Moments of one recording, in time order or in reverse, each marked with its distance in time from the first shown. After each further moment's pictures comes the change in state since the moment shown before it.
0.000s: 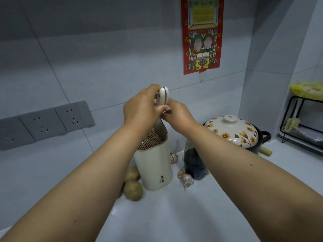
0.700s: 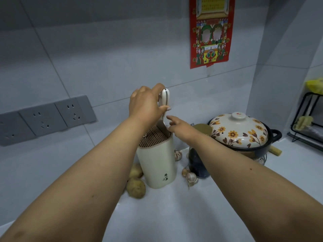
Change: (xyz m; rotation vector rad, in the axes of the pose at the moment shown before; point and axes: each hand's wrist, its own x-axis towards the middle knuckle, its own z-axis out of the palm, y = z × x) left_hand 0.023 -0.032 0.034 0.094 -0.064 0.083; right_hand 0.007 0.070 0.036 0.131 -0.271 0.414
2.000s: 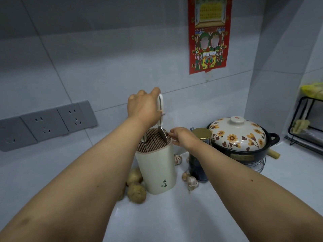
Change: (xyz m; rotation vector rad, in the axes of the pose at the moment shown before) left_hand 0.009 -0.003 -0.005 0.234 -0.108 -0.041; right_hand -0.002 0.010 0.004 0.078 0.042 0.162
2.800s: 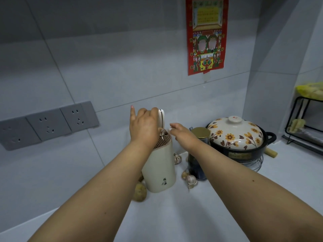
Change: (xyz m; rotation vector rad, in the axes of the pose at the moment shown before) left_hand -0.045 0.000 0.038 0.043 0.079 -0.011; right_hand -0.025 -0.006 0.004 0.055 0.058 -0.144
